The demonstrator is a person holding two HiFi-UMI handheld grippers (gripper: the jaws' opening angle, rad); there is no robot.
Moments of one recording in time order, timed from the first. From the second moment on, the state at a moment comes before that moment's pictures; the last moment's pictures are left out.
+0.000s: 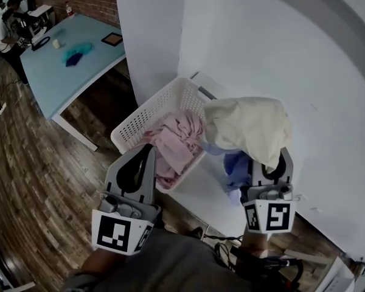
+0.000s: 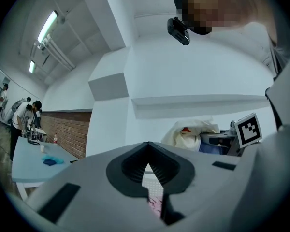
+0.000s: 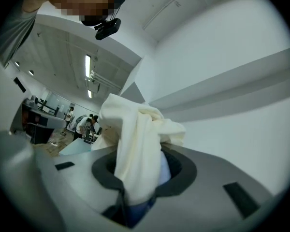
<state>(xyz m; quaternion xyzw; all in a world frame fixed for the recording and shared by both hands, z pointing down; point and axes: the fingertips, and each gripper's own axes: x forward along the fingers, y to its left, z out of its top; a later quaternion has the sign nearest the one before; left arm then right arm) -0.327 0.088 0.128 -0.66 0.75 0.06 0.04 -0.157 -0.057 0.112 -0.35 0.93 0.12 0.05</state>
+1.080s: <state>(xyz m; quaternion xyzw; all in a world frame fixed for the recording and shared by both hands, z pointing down) -0.404 0.090 0.168 -0.65 0.75 0.06 0.00 -0.268 -0.037 0.241 -0.18 0.96 0.06 -0.20</state>
